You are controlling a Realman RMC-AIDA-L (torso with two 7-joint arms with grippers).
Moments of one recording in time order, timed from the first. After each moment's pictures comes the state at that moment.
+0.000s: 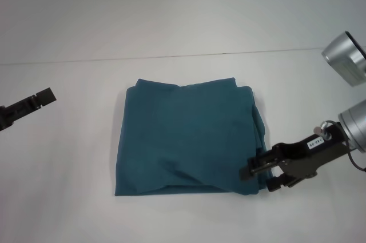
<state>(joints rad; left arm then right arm) -0.42 -2.09 0.37 0.80 1.91 1.64 -1.93 0.79 1.93 -0.87 -0.56 -2.35 -1.59 2.69</state>
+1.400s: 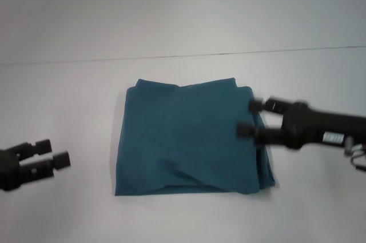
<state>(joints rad) -0.39 -2.07 0.40 0.85 2.07 1.78 -1.74 0.46 2.08 -0.72 -0.74 -1.82 -1.60 1.55</state>
